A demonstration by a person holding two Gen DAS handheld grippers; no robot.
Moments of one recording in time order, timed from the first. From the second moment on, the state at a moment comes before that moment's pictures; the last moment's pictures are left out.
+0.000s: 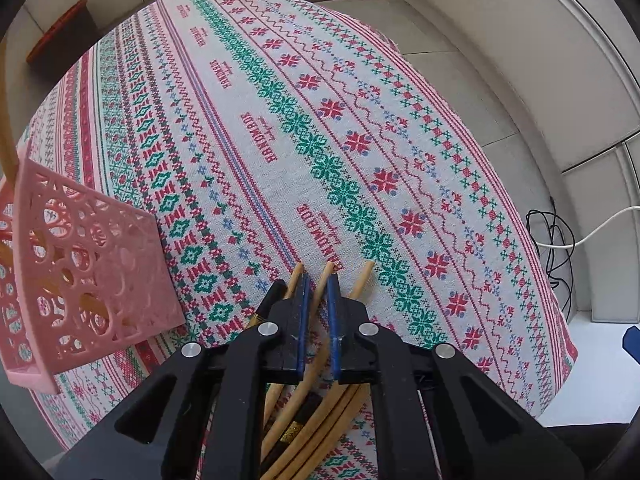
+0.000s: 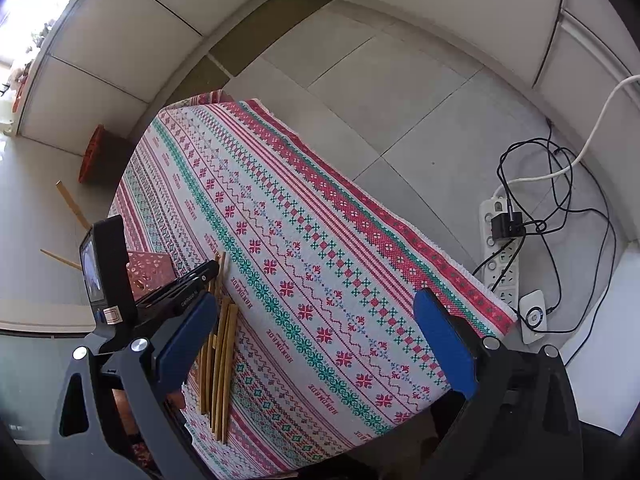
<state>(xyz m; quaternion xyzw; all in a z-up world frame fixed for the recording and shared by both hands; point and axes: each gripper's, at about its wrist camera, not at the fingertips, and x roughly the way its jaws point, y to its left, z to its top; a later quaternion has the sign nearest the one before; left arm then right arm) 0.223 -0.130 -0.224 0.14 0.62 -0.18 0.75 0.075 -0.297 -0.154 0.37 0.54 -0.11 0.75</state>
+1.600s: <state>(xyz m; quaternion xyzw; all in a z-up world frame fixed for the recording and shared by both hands) 0.045 0.054 -0.026 0.05 0.38 -0.18 0.91 0.104 -0.166 -0.088 0.28 0.45 -0.08 0.85</state>
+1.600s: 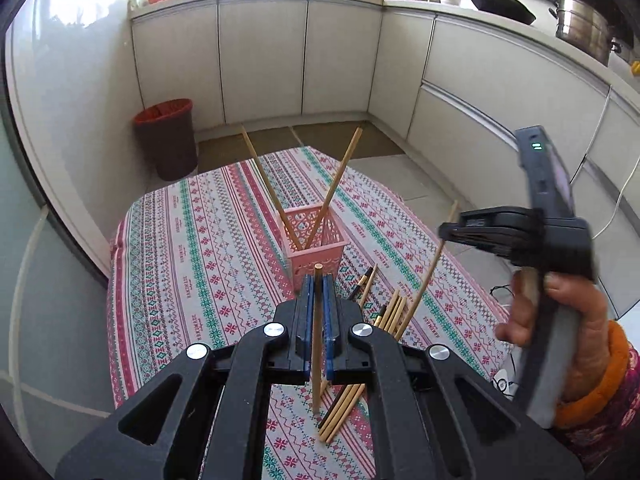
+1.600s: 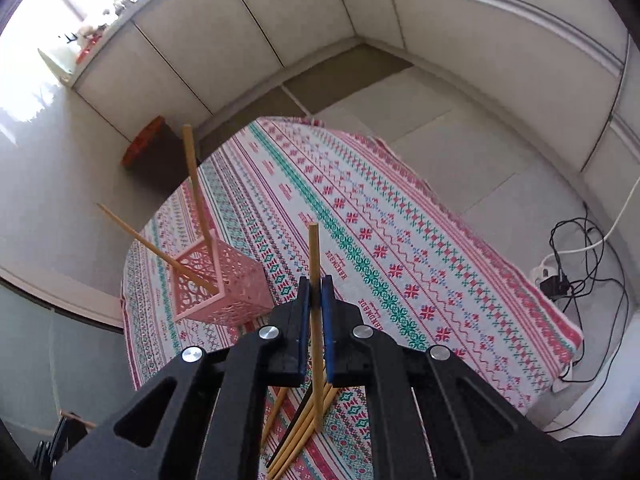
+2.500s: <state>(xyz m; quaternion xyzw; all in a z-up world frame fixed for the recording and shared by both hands) 0.105 0.040 0.102 -0.04 0.21 -0.12 0.97 0.109 -0.165 0.096 0.25 0.26 0.04 0.93</state>
